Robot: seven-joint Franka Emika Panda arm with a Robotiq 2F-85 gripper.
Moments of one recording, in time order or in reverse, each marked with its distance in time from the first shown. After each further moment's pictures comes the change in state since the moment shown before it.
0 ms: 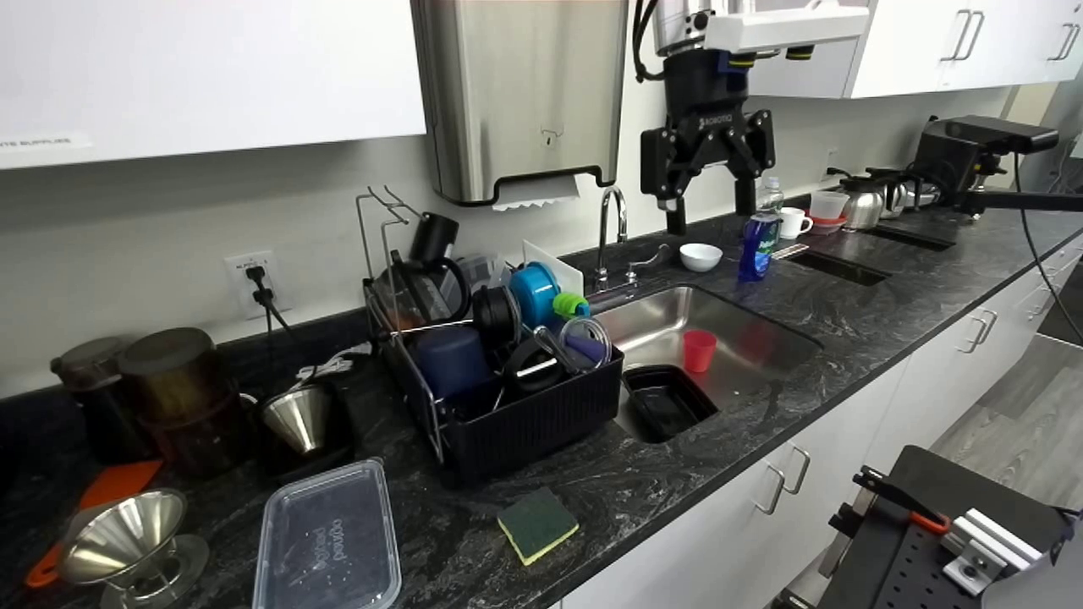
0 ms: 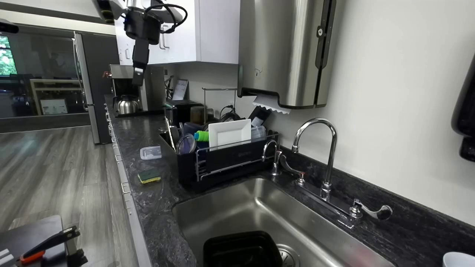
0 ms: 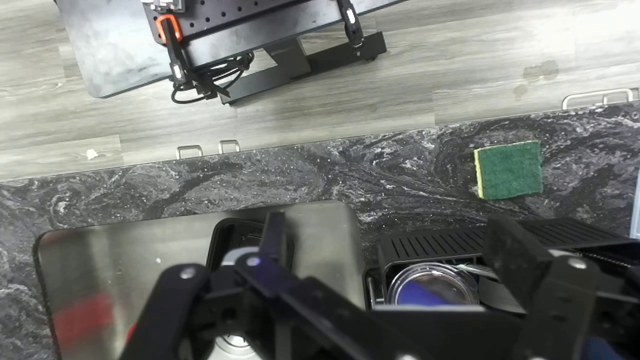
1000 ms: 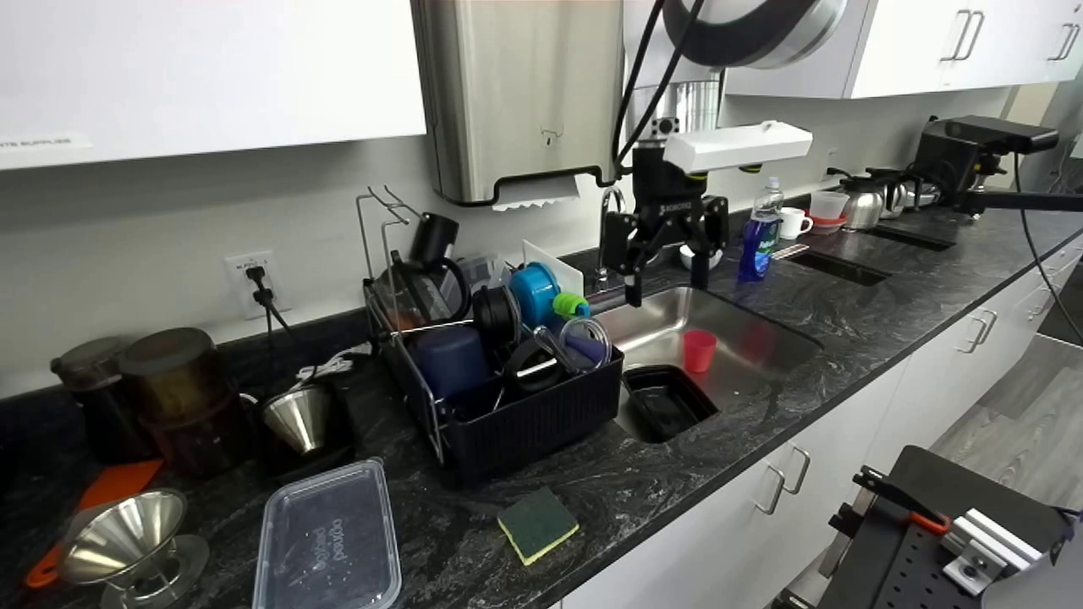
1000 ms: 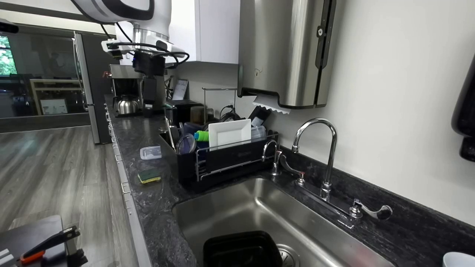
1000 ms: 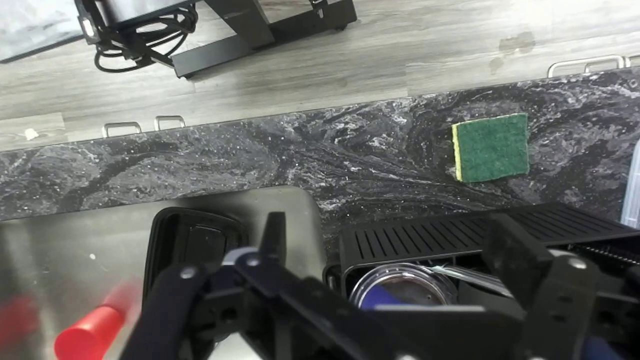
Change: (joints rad) arm 0.046 0.068 0.001 -0.162 0.038 0.316 0.013
